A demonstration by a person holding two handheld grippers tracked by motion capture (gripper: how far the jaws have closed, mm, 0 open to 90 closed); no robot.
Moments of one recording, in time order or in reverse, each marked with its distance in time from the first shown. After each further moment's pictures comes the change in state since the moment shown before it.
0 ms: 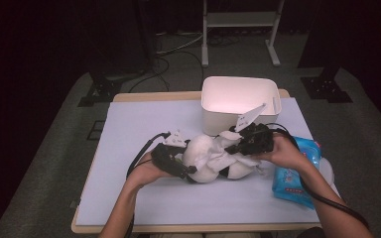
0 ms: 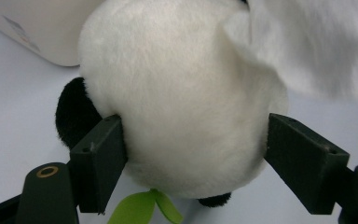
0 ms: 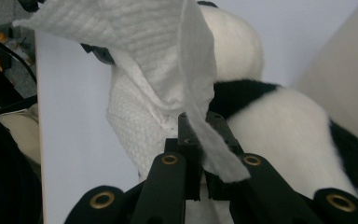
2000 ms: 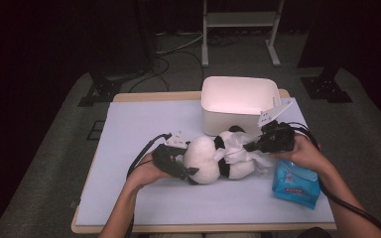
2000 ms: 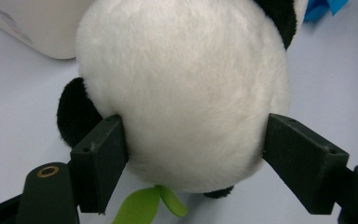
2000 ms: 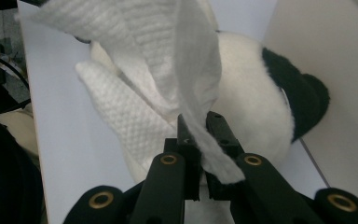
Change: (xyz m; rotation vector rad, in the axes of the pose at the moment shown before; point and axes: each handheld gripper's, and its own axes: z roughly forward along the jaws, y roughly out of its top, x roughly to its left) left arm -0.001 -0.001 0.004 0.030 -0.003 0.000; right arm -0.018 -0.038 -0.035 -0.022 -0.037 0.112
